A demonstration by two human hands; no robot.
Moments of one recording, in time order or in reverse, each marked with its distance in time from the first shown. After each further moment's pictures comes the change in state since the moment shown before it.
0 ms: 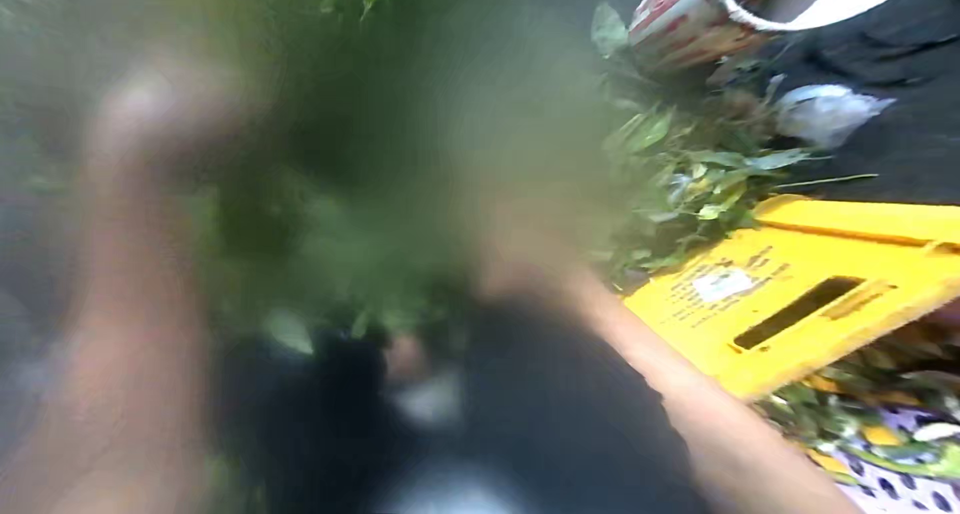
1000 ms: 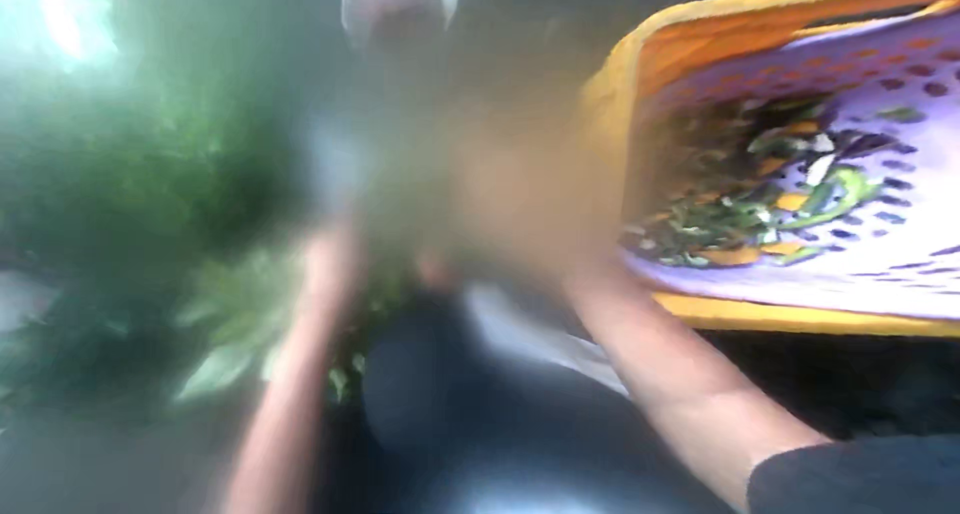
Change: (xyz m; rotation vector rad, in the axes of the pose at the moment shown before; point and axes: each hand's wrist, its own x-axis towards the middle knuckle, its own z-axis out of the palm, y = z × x) left_hand -0.015 0.167 0.204 0.552 -0.133 0.382; right_hand -0.041 0.020 -0.160 -0.059 0.065 0.767
